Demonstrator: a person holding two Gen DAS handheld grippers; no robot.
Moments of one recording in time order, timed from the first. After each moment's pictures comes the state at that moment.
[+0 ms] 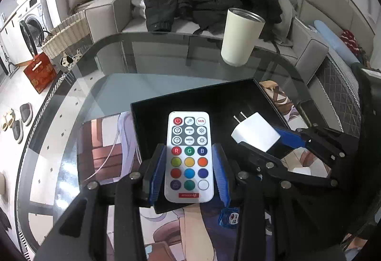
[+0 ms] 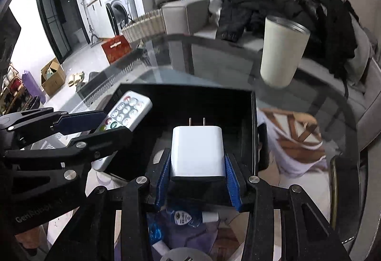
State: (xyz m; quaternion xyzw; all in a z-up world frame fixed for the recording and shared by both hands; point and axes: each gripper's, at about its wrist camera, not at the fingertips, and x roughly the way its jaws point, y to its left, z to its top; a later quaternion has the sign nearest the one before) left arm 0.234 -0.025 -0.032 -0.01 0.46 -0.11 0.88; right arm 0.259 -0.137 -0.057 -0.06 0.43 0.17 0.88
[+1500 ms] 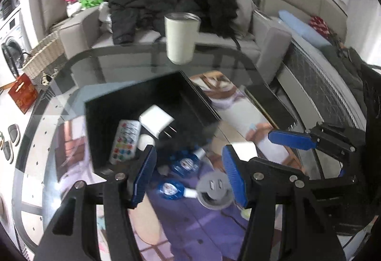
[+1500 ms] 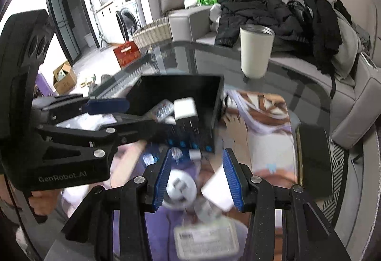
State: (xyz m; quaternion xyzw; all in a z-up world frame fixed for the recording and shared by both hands) left arm 0.158 -0.087 -0.007 0.03 0.44 -0.19 0.88; right arm 0.150 -0.224 -0.019 -0.05 0.42 0.19 0.88
